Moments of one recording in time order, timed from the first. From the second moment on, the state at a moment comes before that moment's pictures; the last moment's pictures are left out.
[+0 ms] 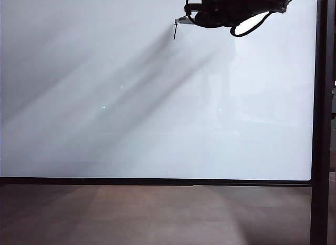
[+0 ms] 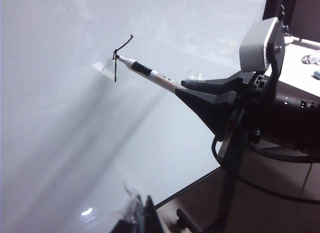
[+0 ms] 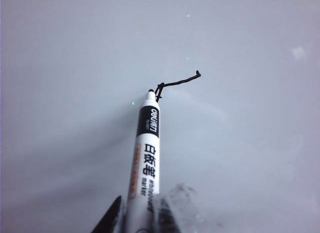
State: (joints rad) left arm -0.64 0.98 0.98 -0.04 -0.04 0.05; right arm 0.46 1.63 1.07 0.74 -0.05 -0.19
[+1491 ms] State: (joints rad) left arm -0.64 0.98 0.98 -0.04 -0.04 0.05; right arm 0.46 1.66 1.07 0.74 0.05 -0.20
